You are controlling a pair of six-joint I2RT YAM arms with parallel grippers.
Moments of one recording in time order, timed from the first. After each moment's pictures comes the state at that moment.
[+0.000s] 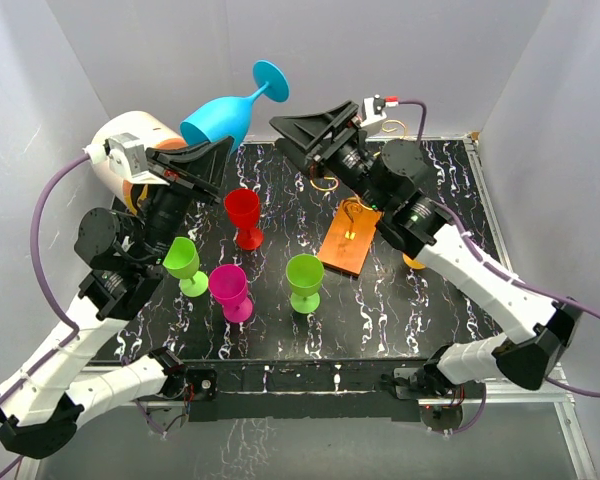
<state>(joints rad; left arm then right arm) -0.74 0.89 1.22 0.18 -0.15 -0.23 0.74 1.31 1.43 0.17 -0.04 1.25</state>
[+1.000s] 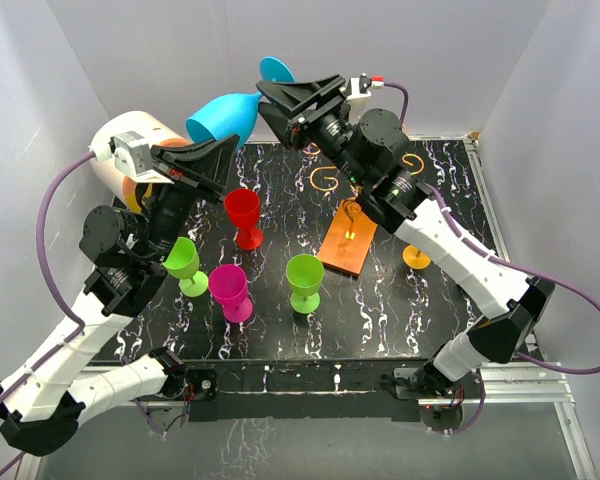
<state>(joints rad) -0.74 0.91 1.21 0.24 -0.12 -0.22 0.76 1.52 1.72 0.12 0.04 1.47</state>
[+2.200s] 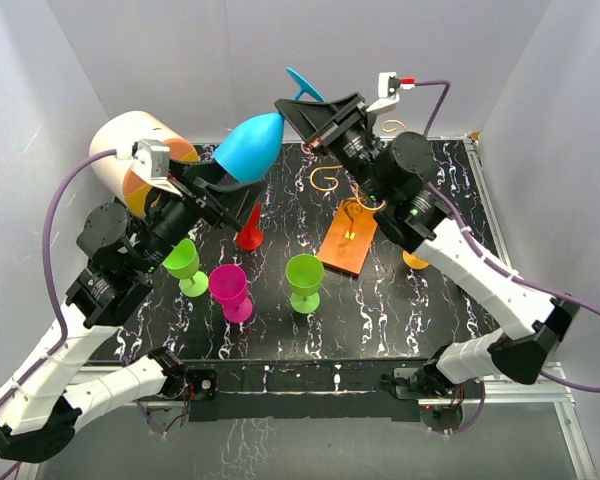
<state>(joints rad) -0.74 0.86 1.24 -0.08 -0.04 -0.32 0.77 1.40 1.56 0.29 0.05 1.07</state>
